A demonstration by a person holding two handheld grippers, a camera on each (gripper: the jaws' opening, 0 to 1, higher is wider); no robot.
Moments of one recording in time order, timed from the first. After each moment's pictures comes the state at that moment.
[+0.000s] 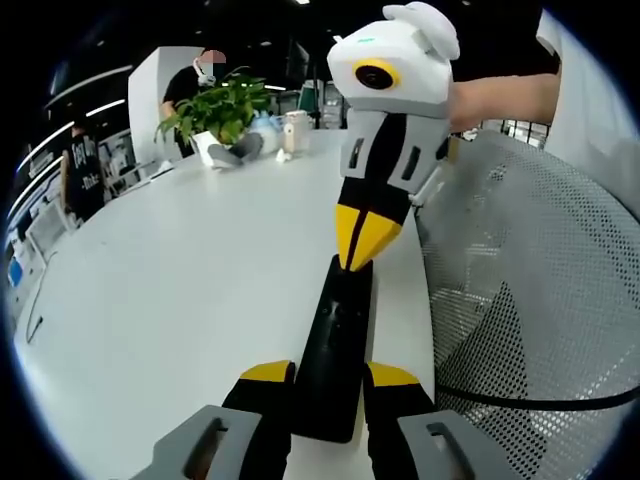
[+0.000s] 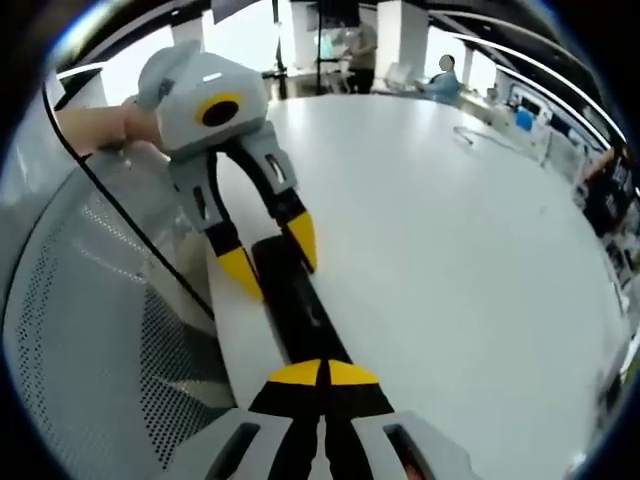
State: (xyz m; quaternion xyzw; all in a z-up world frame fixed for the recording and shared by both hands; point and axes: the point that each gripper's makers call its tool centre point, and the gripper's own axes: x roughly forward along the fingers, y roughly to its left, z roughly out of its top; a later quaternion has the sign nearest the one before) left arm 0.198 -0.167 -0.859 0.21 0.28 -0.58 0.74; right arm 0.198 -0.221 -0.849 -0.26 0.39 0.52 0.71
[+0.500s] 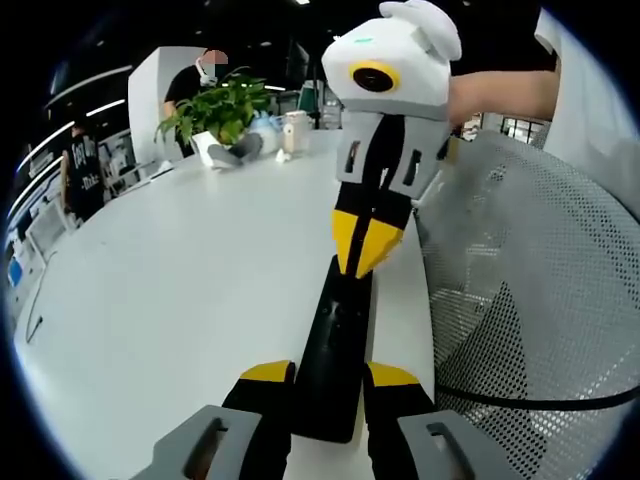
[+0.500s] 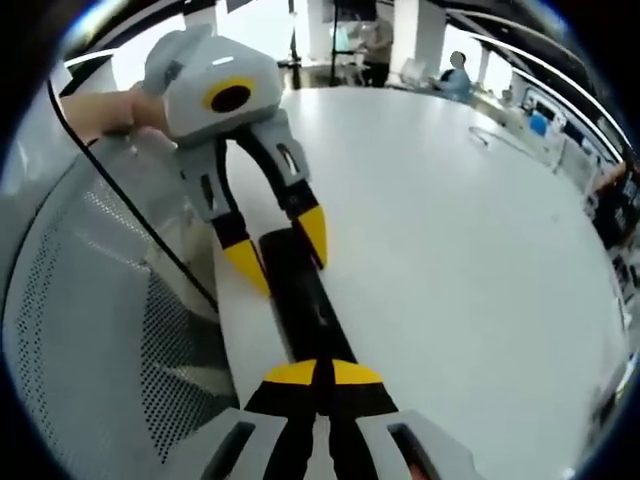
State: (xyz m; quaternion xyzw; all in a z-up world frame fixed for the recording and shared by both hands) left arm 0.197 -0.167 -0.859 0.21 0.28 -0.58 0.74; right arm 0.193 -0.219 -0.852 -0.29 0.41 0.53 0.68
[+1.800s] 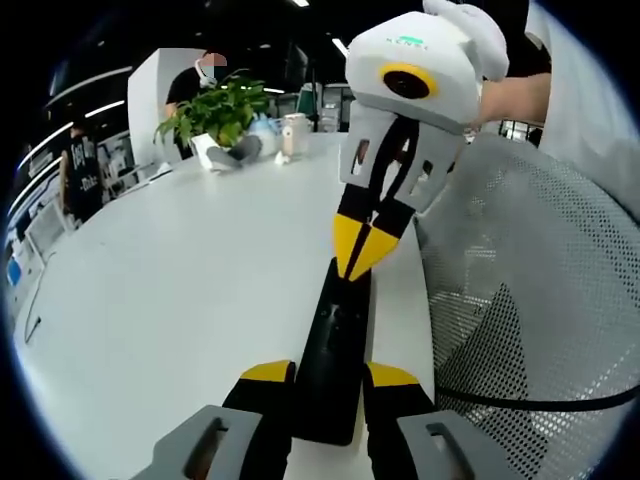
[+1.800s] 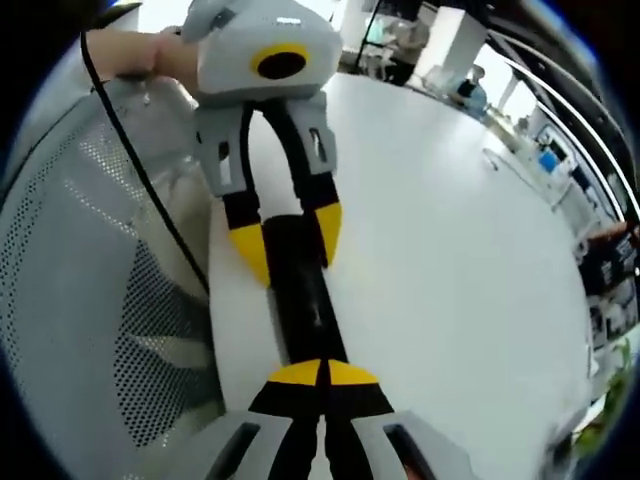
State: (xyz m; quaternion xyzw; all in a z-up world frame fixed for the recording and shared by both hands) left arm 0.197 -0.168 -0.858 0.21 0.27 -0.58 0.74; right arm 0.196 -0.221 -0.853 -0.38 0.35 0.51 0.68
